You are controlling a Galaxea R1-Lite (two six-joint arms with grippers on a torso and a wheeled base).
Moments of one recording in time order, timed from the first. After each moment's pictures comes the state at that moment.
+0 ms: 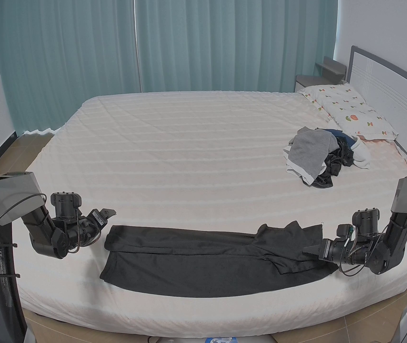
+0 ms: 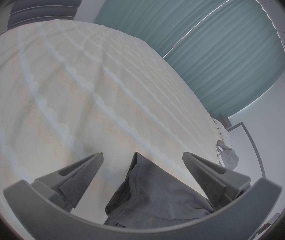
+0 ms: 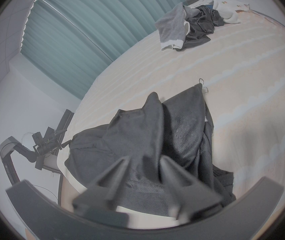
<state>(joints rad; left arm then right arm) 0.04 2.37 -0.83 -0.96 -0.17 -0.76 0.05 2.26 -0.47 -1.09 0.43 0.38</state>
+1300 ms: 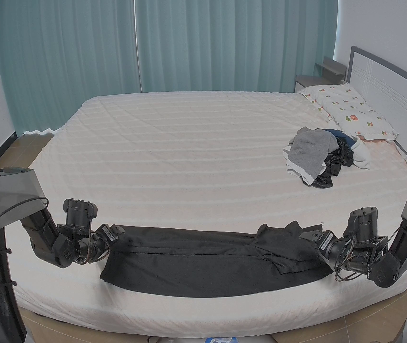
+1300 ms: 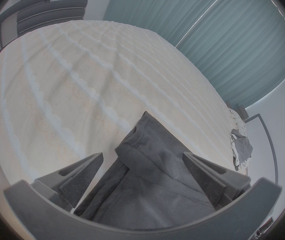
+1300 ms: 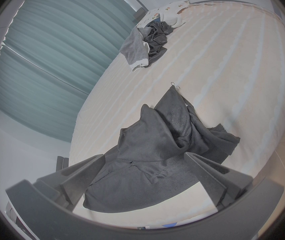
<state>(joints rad) -0.12 2.22 -0.68 -0.77 0.02 -0.82 0.28 2.04 -0.33 -1.08 0.00 0.95</state>
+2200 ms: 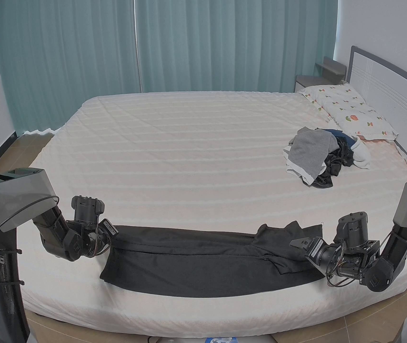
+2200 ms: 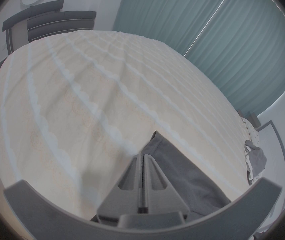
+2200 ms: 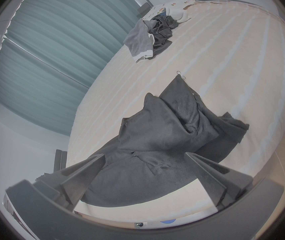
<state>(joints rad) -0.11 2.32 -0.82 -0.73 0.18 -0.83 0.35 2.07 -0.35 -1.06 -0.02 0.95</state>
